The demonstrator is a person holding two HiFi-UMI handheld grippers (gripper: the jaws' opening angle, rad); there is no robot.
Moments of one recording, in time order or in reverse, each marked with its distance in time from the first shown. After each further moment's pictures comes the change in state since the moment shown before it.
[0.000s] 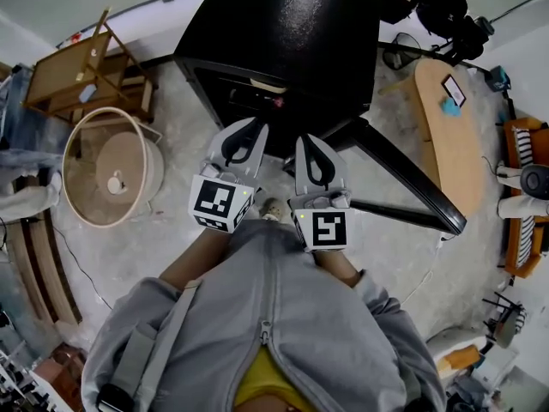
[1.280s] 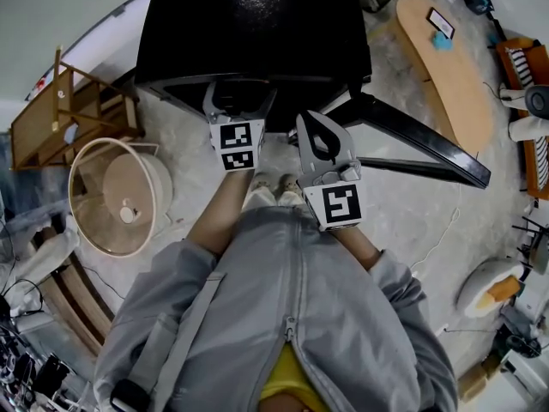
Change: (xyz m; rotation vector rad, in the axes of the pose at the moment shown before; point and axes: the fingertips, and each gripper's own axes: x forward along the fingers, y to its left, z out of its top) left arm 0.117 0.077 -0.105 0.058 0.182 0.084; right arm 0.033 -0.020 -0.040 0.037 0.083 -0.117
